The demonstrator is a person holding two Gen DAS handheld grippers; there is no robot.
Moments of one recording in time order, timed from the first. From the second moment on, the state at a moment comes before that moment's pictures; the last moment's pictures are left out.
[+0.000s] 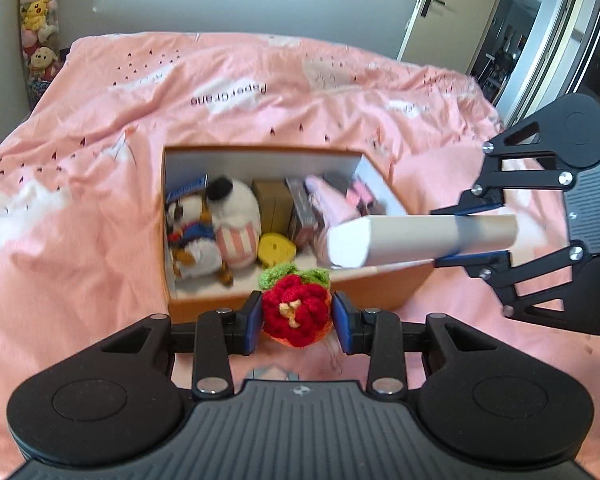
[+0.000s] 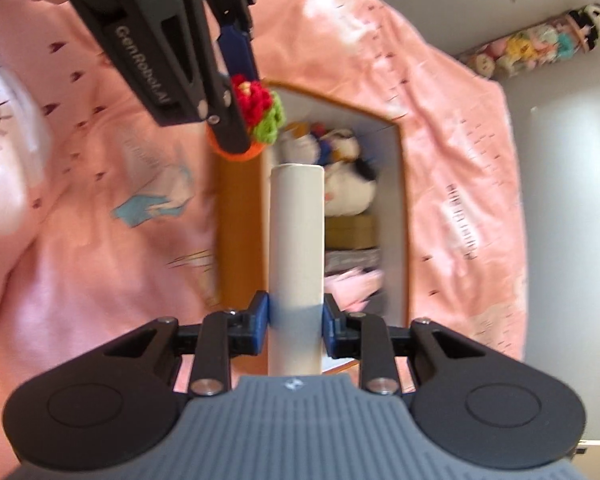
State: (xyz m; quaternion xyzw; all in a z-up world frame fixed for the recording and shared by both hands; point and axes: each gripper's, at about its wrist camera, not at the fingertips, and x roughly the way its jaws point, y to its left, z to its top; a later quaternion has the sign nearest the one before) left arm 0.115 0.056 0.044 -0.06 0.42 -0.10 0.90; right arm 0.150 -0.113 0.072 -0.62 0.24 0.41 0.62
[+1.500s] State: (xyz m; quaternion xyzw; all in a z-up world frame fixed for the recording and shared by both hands) left arm 0.194 0.070 -0.027 -0.12 0.49 0.02 0.86; right arm 0.298 -0.047 -0.061 -0.57 0.42 0.47 0.52
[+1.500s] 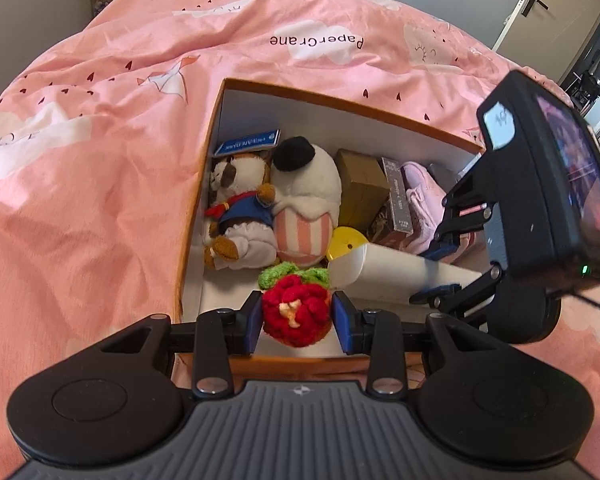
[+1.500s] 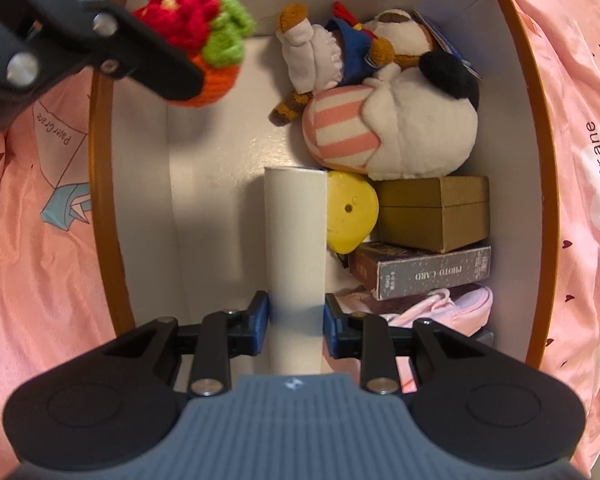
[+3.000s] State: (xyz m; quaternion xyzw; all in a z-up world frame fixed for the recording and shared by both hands) left arm 0.213 0.103 -0.018 -0.15 0.49 0.01 0.86; right arm 0.319 -0.017 -0.054 -0.41 0.47 0.52 0.58
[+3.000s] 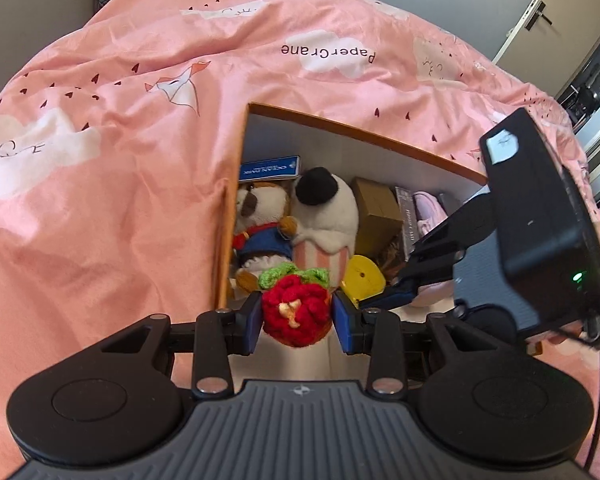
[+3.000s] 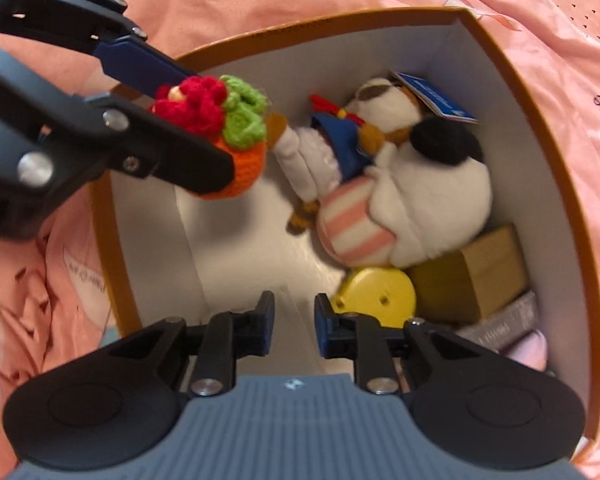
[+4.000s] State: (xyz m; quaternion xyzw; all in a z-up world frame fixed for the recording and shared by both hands) left arm 0.235 0.061 -0.041 -0.05 0.54 -0.03 0.84; right arm 0.259 -0.029 -0.032 -0.42 0.44 0.49 0.62
